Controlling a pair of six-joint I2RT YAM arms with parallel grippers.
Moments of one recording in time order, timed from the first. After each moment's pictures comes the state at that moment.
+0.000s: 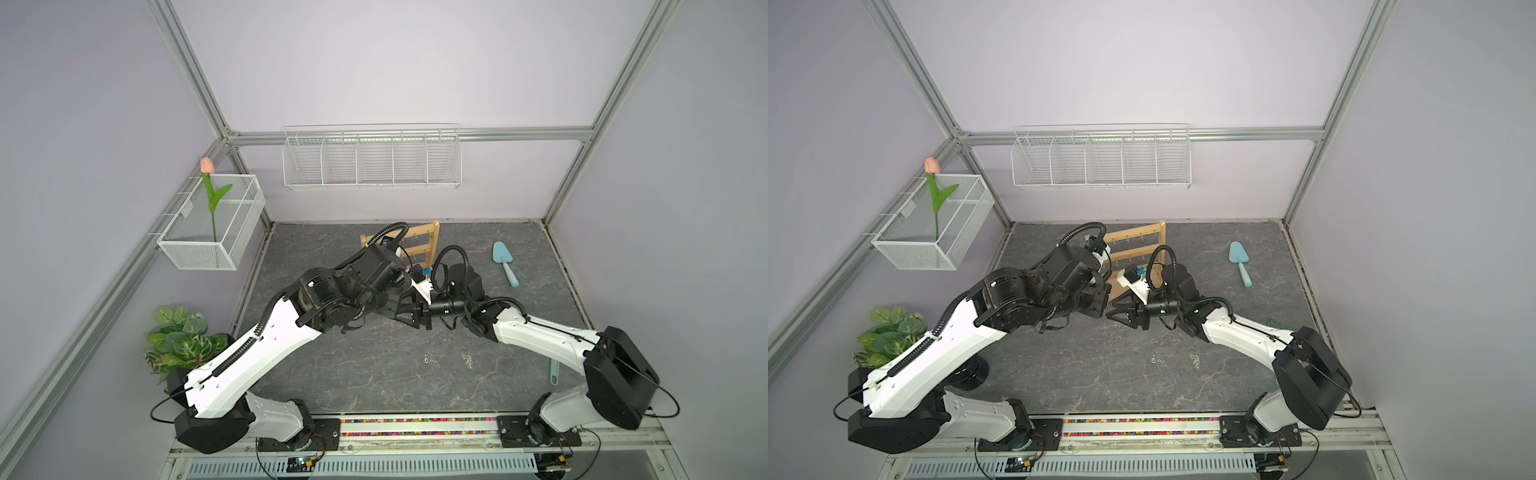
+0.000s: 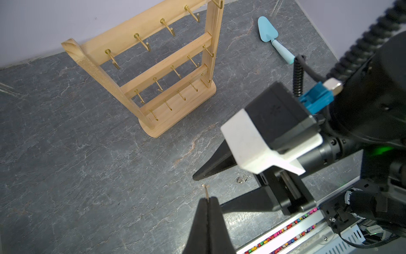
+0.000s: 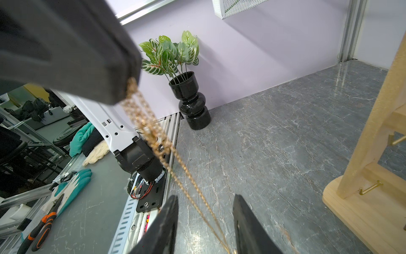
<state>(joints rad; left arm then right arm) -1.04 1.35 1.70 -1.22 -0.31 -0.45 0.76 1.48 0.89 0.34 -0.83 0.15</state>
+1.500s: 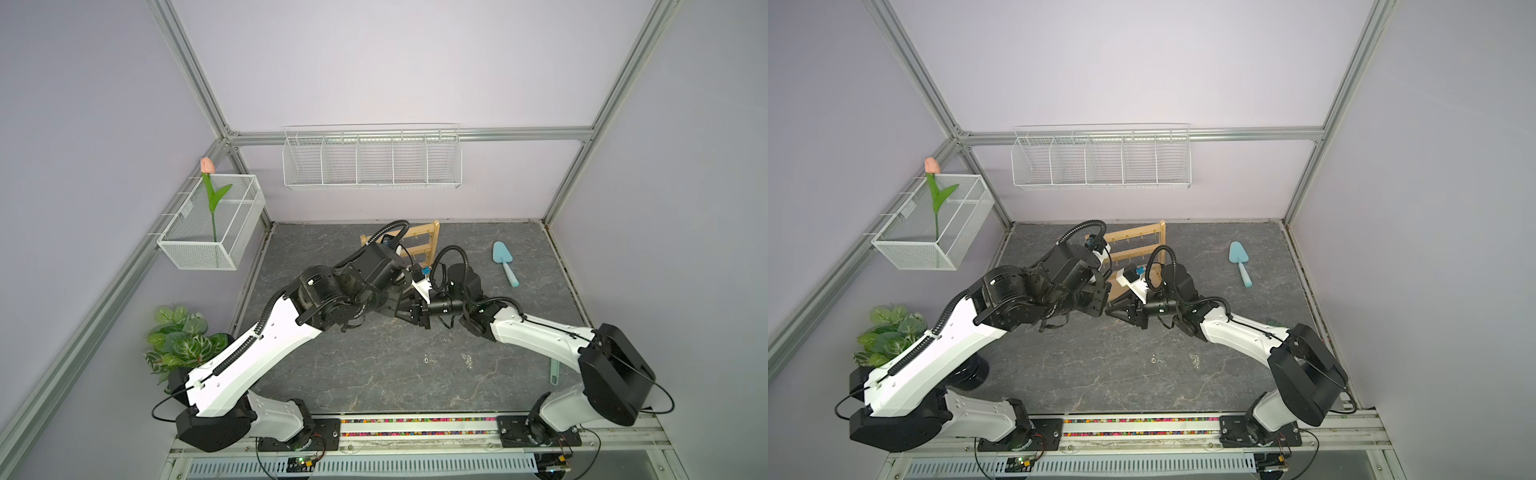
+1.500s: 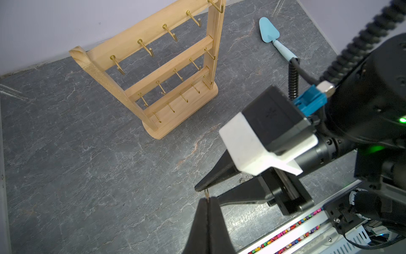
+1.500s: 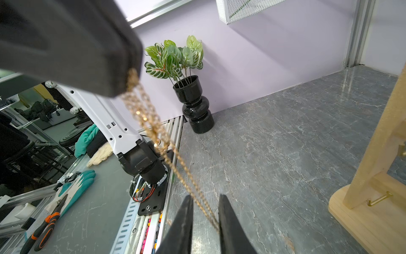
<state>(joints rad) -1.04 1.36 1.73 -1.23 -0.32 -0.44 0.76 1.51 0.89 0.40 -0.86 0.17</state>
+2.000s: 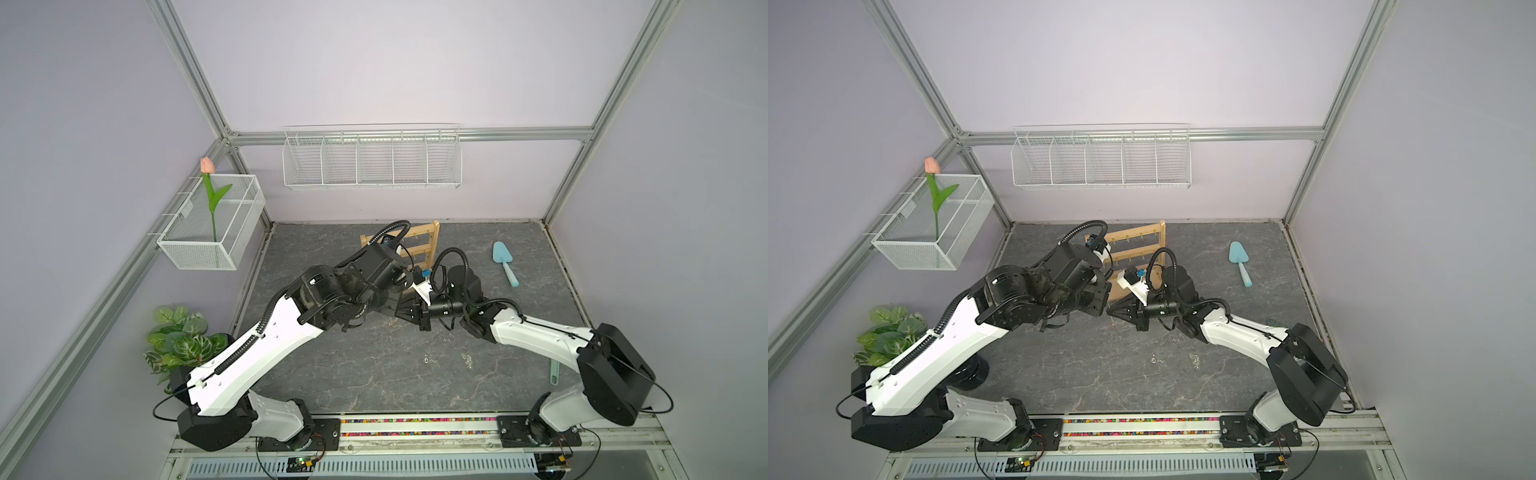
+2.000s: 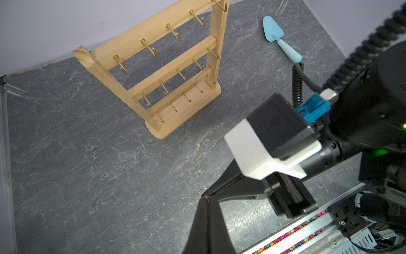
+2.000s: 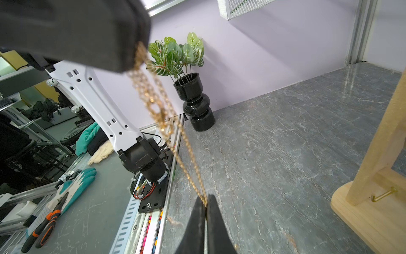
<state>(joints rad) -1.04 1.37 1.73 -1.24 -0.34 -0.44 0.76 1.51 0.86 0.42 -0.86 0.17</state>
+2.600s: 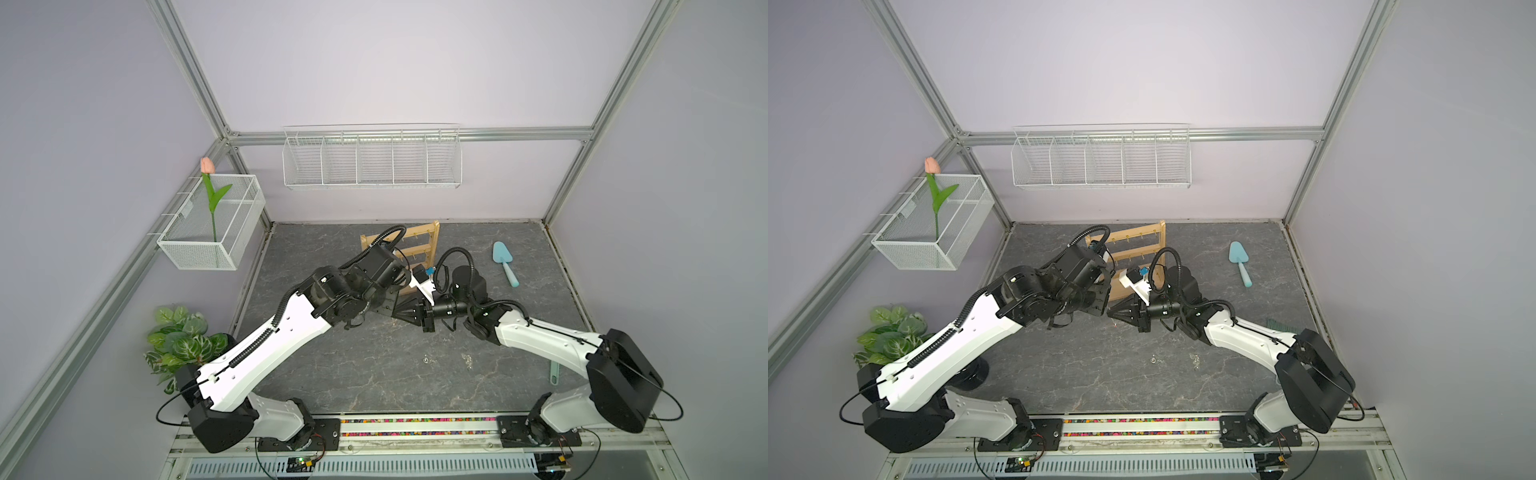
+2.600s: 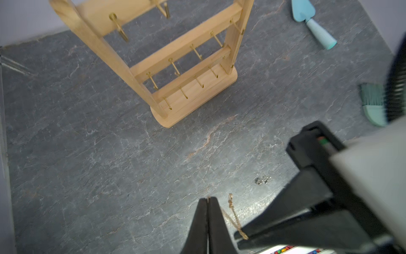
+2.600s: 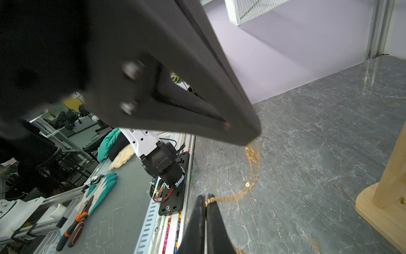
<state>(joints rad) -0.94 1.36 1.55 -1.16 -0.29 -0.44 0.76 1.45 0.85 0.43 -0.91 0.30</state>
